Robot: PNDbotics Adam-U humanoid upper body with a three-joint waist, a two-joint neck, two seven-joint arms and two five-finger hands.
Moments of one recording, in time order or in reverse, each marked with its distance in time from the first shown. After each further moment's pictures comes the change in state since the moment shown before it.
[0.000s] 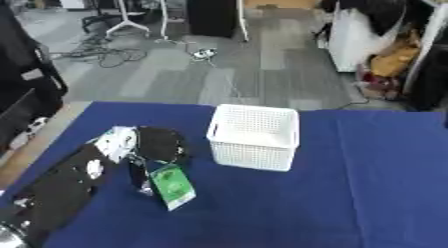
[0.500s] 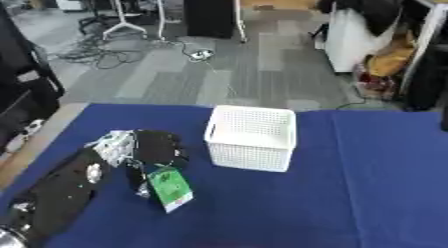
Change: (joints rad) left arm 0.001 -0.007 0.017 0.019 -0.051 0.017 0.030; right arm 0.000 0.000 0.000 0.000 -0.001 -0.001 0.001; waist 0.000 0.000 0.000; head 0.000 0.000
